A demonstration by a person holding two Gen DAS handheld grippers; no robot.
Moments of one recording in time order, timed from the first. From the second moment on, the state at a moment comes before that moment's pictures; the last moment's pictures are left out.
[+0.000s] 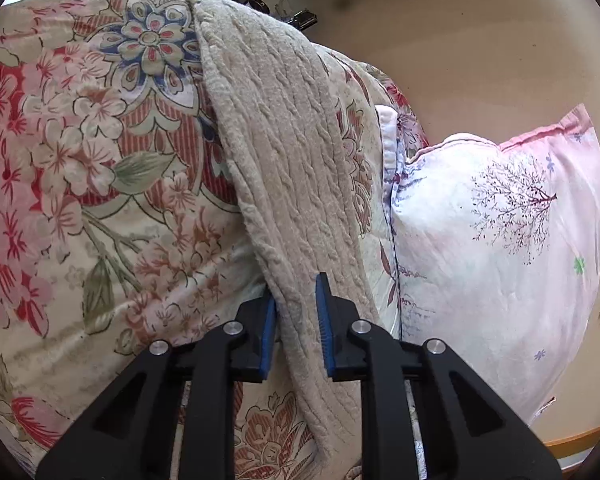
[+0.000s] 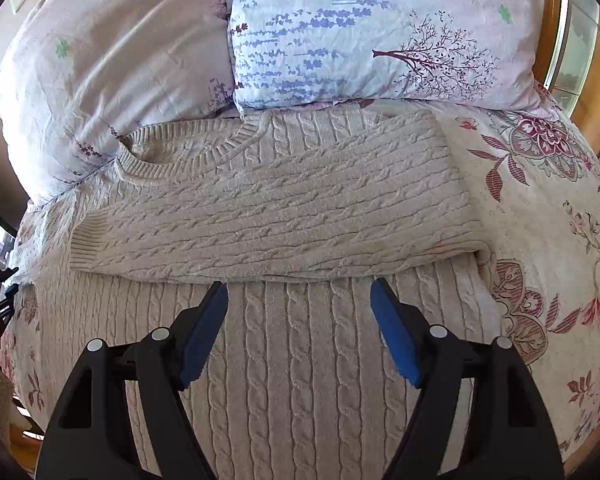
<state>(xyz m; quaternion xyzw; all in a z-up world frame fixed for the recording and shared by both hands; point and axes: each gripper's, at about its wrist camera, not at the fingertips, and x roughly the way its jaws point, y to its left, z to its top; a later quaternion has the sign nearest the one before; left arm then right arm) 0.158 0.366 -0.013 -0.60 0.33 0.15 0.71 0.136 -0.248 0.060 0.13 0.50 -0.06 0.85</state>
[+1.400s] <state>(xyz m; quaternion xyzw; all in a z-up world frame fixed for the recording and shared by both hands) 0.202 0.105 0.007 -0.49 0.41 -0.08 0.77 0.107 -0.288 0.066 0.17 0.49 -0.06 0.85</state>
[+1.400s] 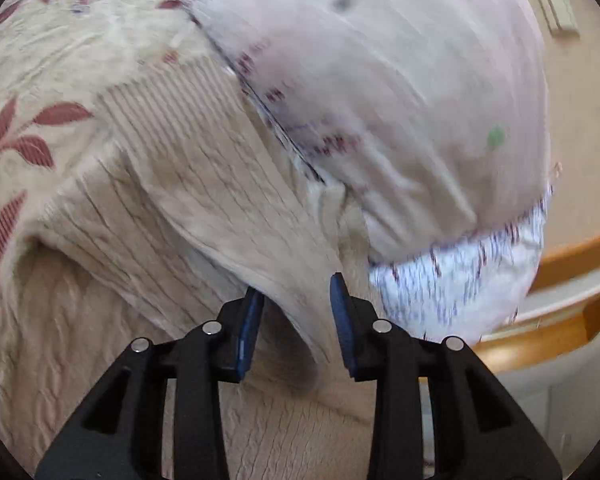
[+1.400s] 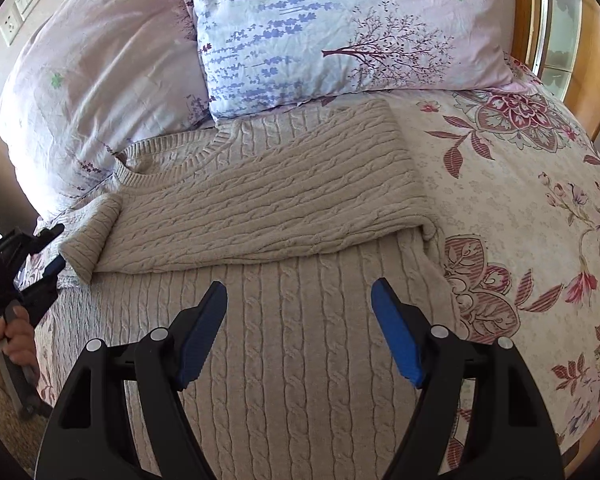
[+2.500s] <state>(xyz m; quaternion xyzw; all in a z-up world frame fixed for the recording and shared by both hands) 0.134 0.004 0.046 -0.02 0.43 -0.16 0.89 0.148 -0.351 0.053 0.35 0.47 0.02 0.81</state>
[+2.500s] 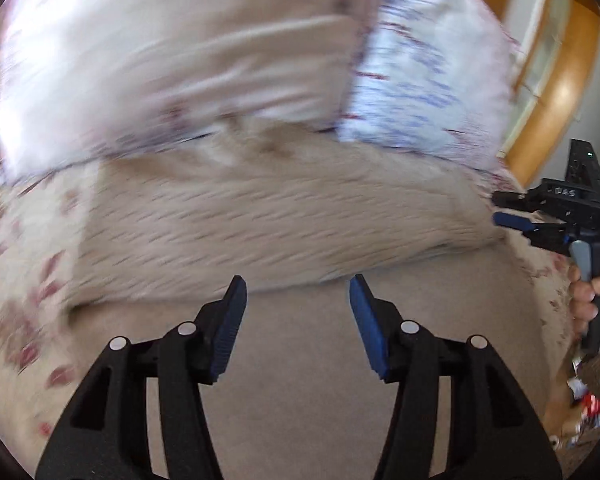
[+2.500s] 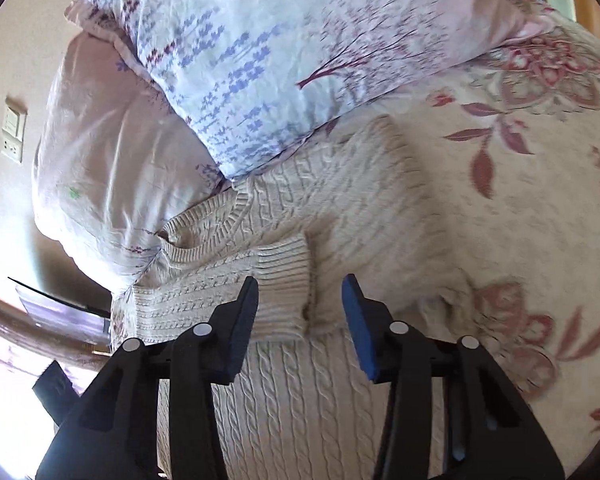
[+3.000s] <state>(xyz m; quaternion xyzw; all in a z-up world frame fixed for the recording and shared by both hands) 0.111 0.114 0.012 -0.09 0.50 -0.01 0.86 0.174 -0.310 0.058 0.26 0.48 0.03 0.84</state>
